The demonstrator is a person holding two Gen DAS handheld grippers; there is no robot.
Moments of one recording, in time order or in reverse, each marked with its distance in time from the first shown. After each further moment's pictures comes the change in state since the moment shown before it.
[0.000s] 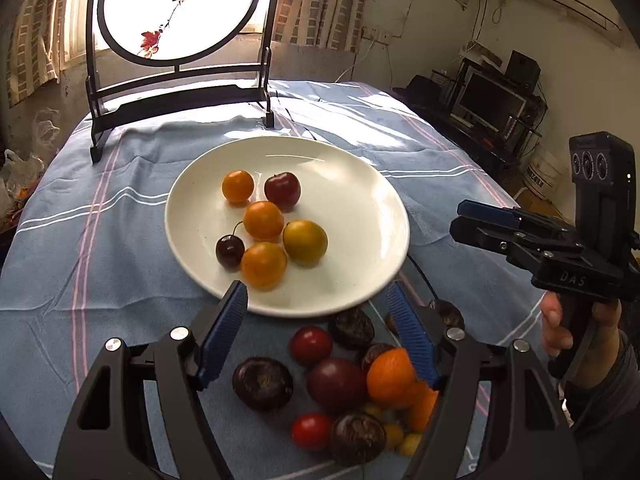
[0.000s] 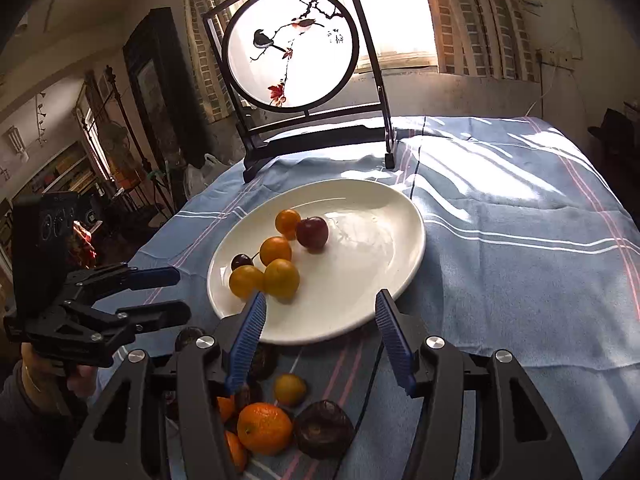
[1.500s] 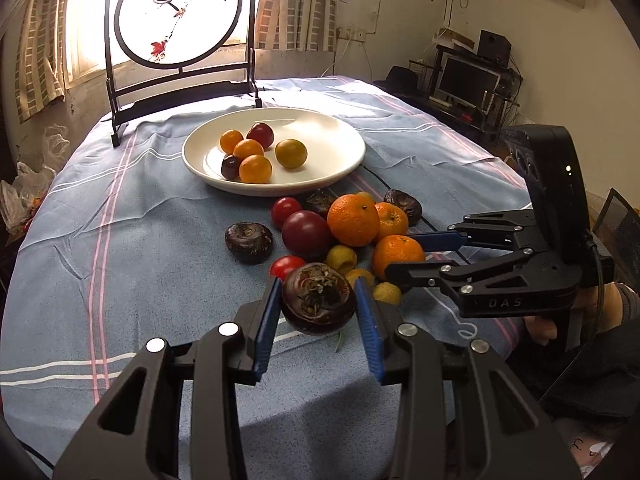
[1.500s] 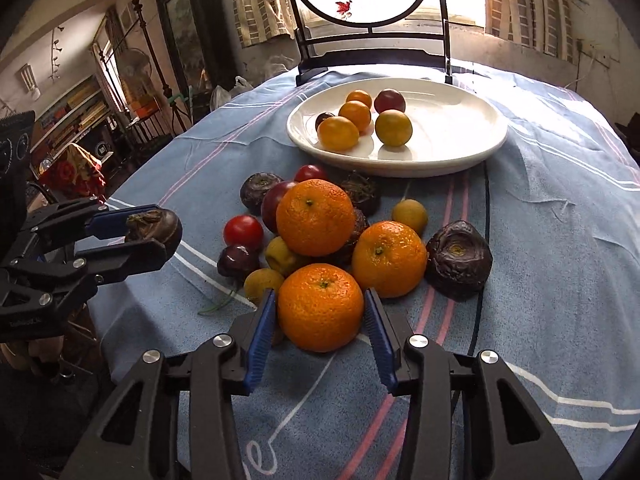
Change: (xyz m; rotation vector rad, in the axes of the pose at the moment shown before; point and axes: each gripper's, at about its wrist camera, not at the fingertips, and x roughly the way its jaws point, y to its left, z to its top) left arm -0.062 -0.027 -0.104 0.080 -0.035 0.013; right arm 0.002 0.080 -0.100 -0.096 0.209 0.041
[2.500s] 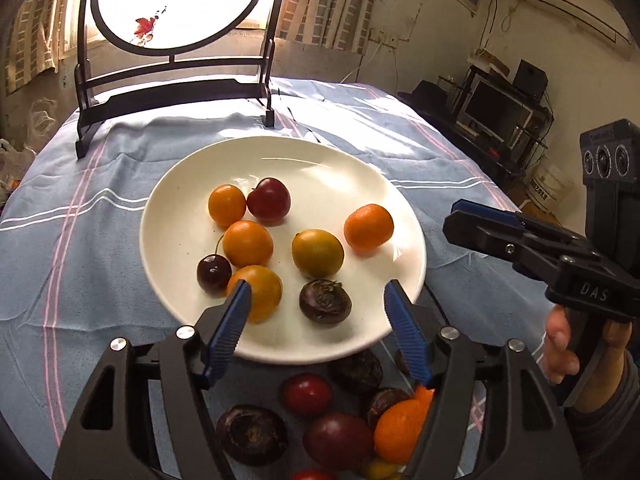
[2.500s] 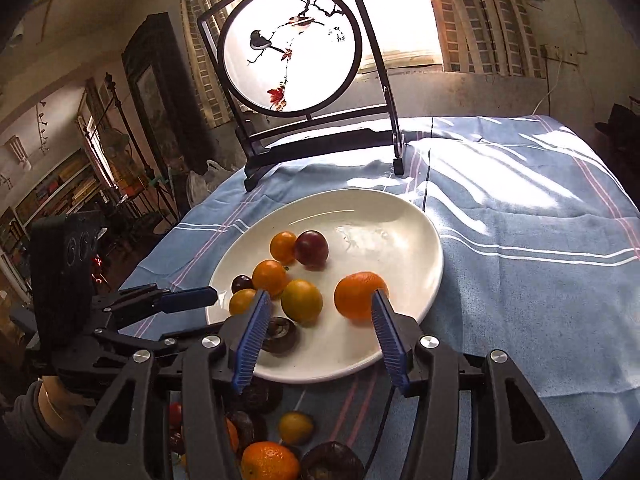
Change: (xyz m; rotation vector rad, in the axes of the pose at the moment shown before) left arm 0.107 0.041 0.114 -0.133 0.017 -0.039; right arm -0.004 -0.092 0.115 0.113 -0.222 -0.014
